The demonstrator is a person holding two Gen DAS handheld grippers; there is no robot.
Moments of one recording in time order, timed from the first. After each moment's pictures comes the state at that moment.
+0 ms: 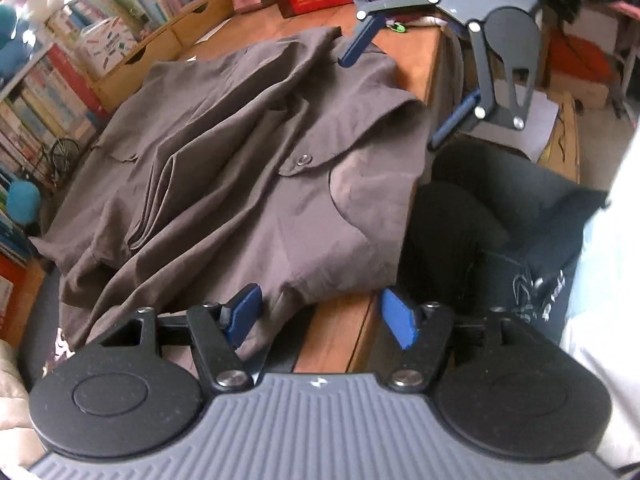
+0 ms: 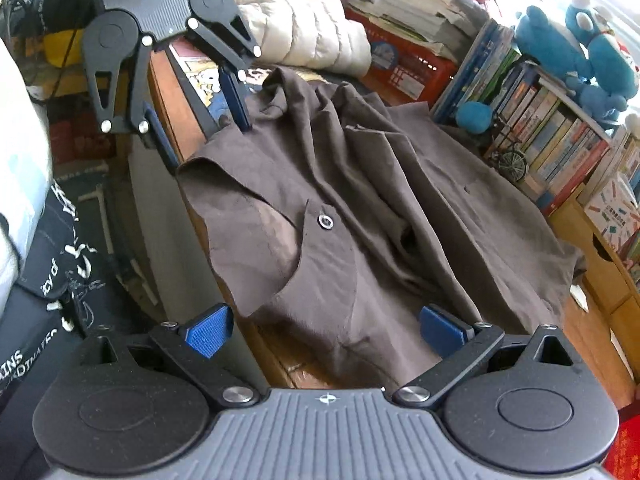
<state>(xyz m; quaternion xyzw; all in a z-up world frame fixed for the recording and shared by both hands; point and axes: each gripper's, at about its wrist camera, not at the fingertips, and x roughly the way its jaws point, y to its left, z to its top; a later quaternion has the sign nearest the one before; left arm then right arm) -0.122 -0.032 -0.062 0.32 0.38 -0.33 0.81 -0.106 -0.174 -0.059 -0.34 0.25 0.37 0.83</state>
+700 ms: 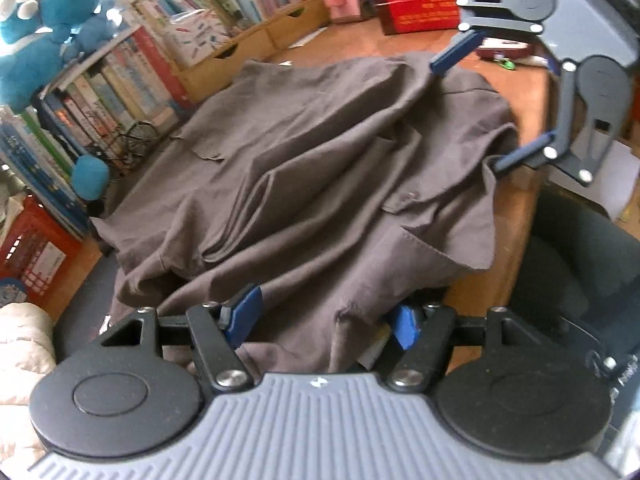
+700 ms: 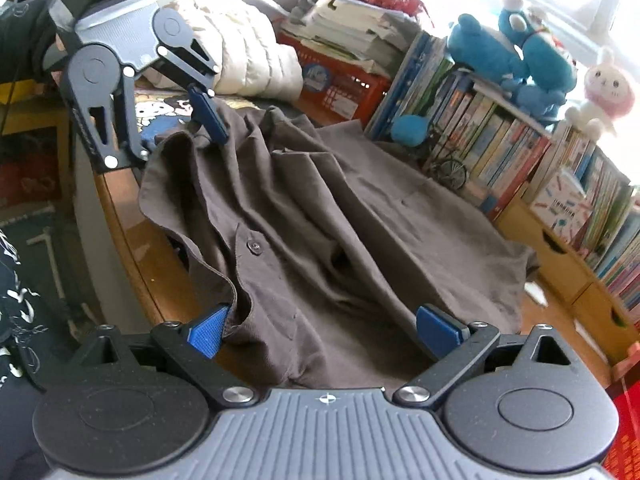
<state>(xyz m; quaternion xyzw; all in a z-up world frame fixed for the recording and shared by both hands) -0.090 -0.028 -0.056 0.28 0.34 -0.21 0.87 -0.090 -0.184 -0.058 -0.30 0.20 0.30 0.88</state>
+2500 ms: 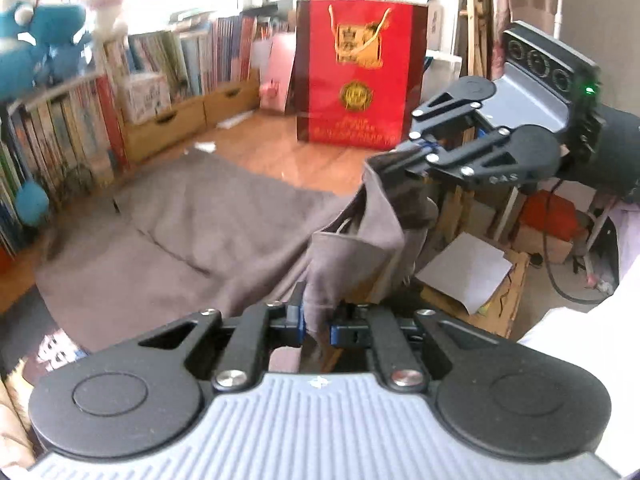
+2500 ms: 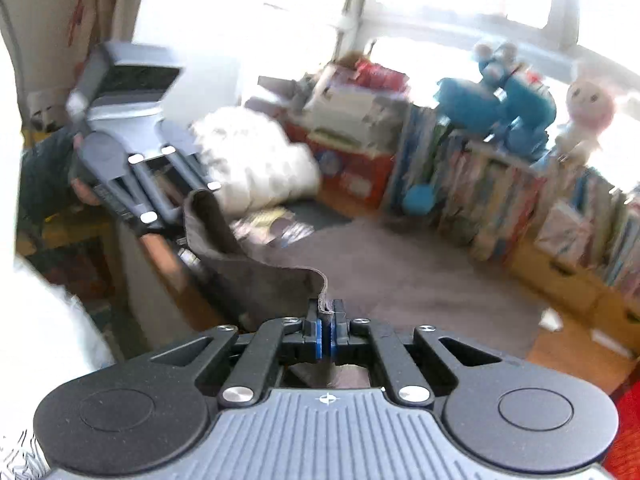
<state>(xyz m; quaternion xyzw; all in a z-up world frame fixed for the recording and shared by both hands) -0.140 0.012 0.063 0.13 0.31 -0.37 0.87 -0.140 -0.204 0.079 -0.18 0.18 0.35 0.90</state>
